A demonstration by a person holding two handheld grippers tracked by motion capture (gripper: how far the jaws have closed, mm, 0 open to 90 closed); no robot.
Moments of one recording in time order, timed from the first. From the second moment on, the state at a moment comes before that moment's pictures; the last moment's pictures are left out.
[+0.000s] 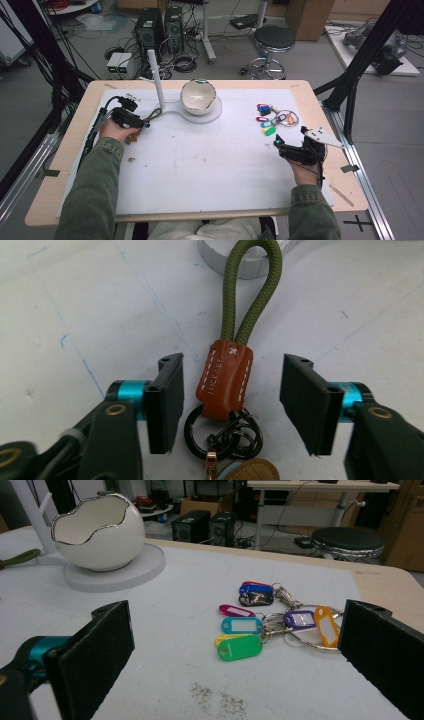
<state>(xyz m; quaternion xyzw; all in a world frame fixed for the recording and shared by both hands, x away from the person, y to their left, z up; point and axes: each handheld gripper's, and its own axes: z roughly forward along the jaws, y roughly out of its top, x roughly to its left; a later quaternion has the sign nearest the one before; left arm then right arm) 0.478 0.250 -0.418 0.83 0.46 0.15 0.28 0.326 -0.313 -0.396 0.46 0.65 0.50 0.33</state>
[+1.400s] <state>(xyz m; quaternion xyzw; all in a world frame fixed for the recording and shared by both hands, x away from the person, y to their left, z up) 0.473 0.278 -0.378 0.81 0.50 0.11 0.29 0.326 -0.314 -0.396 0.46 0.65 0.50 0.33</state>
